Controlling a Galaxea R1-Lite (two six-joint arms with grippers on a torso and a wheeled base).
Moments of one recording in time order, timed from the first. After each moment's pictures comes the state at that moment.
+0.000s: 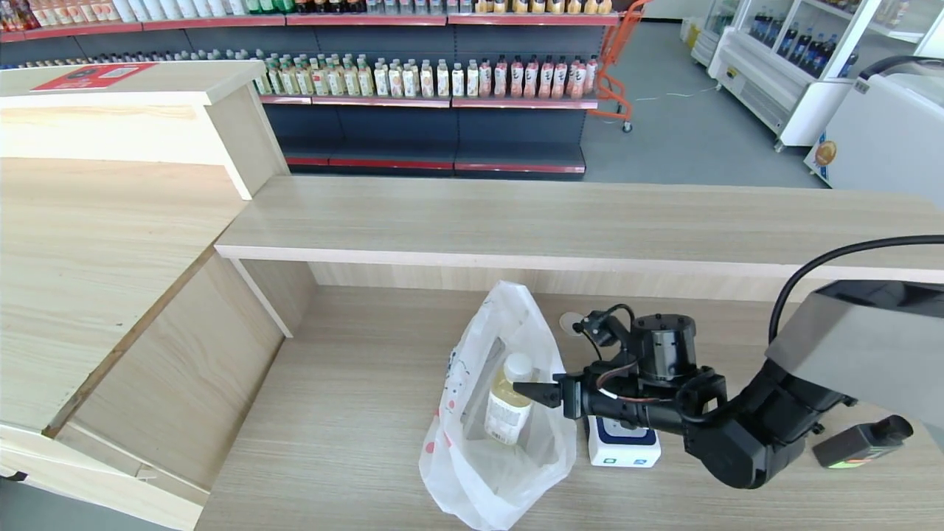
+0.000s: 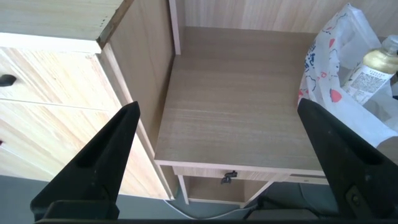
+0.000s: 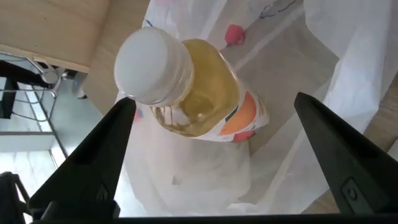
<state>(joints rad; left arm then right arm) 0.00 0.00 0.00 0.00 -0.01 -0.01 0.46 2.17 -0.73 -1.04 0.41 0.29</state>
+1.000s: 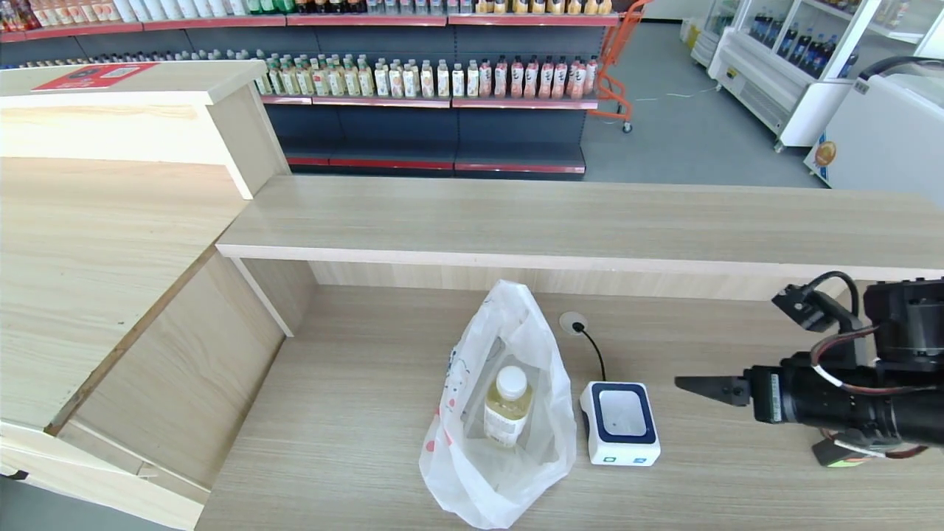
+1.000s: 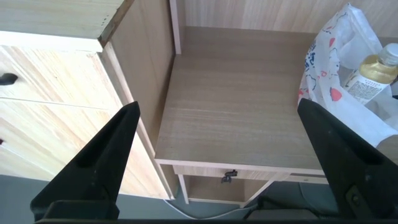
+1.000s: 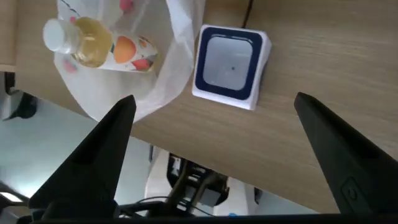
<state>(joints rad) 0.00 0.00 0.00 0.00 -0.01 -0.01 0.06 1.50 -0.55 -0.33 0.37 0.06</state>
